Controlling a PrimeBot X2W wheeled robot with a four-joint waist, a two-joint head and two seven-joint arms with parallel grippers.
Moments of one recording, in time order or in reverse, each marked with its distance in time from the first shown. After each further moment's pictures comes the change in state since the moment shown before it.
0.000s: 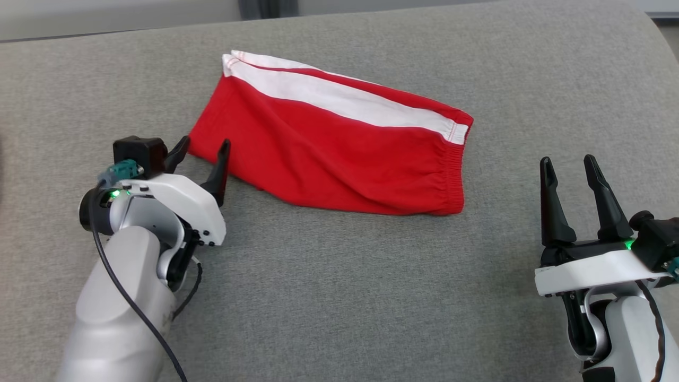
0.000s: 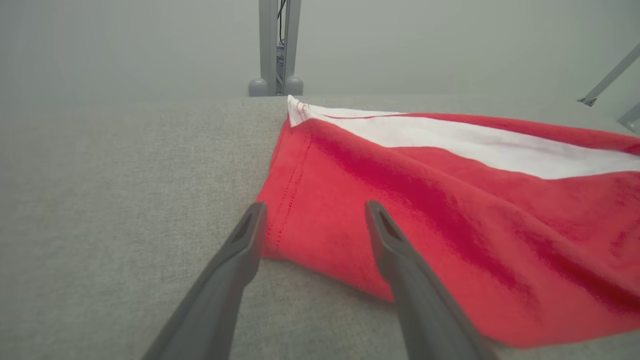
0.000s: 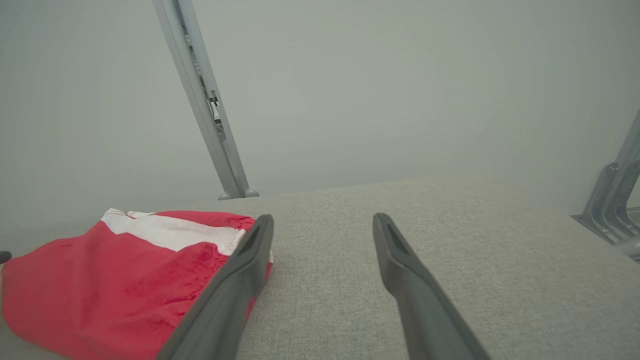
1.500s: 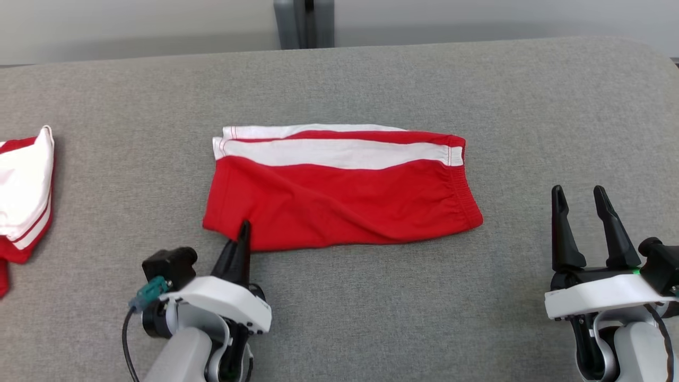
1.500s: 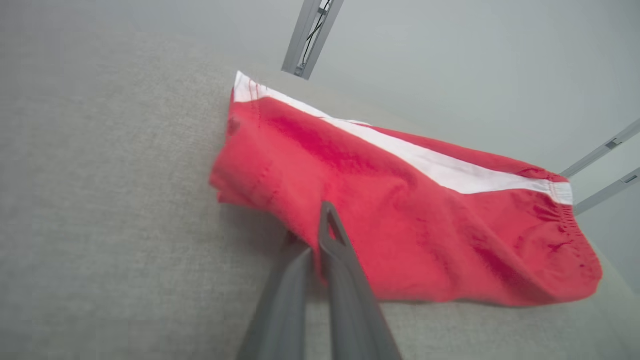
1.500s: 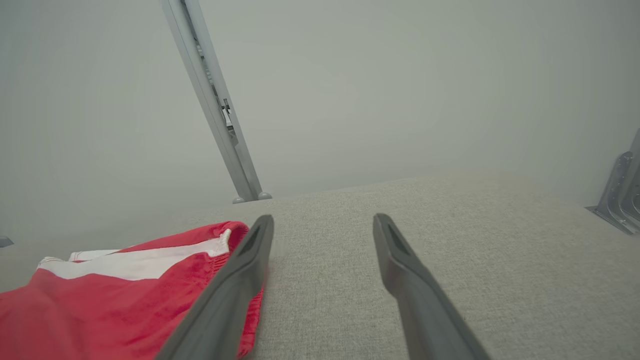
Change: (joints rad) left arm 0.288 -0.051 -0.144 -0.116 -0.320 0.109 -0.233; right arm 0.072 0.000 -0.040 0.014 0.028 0.000 -0.001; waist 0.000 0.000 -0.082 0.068
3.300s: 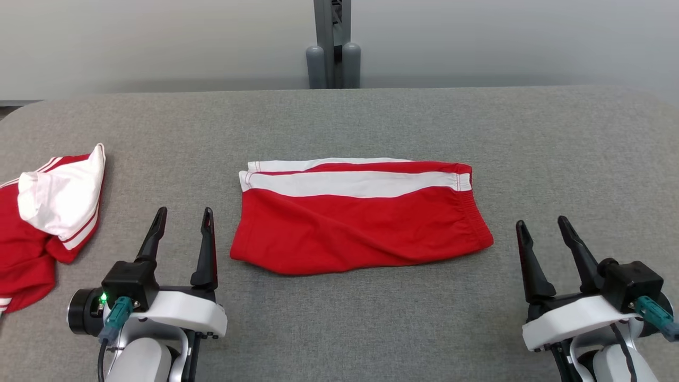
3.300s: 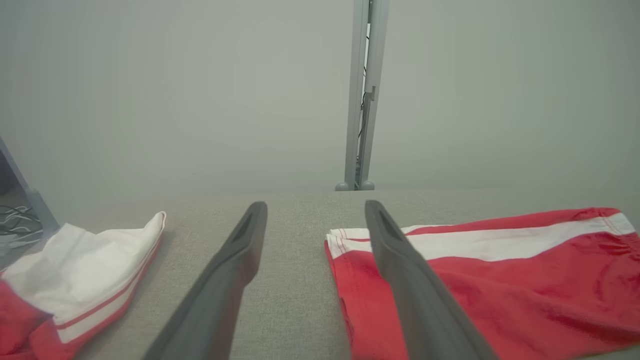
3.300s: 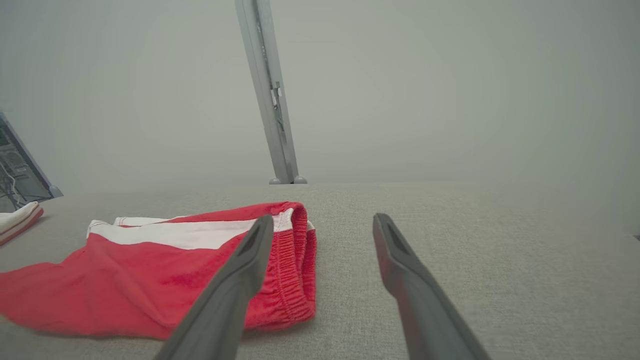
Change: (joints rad) left arm 0.148 0.125 0.076 -0.302 0.327 0.159 -0.032; right arm 0.078 0.000 0.062 -0.018 -0.085 0.000 0.066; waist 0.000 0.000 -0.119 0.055
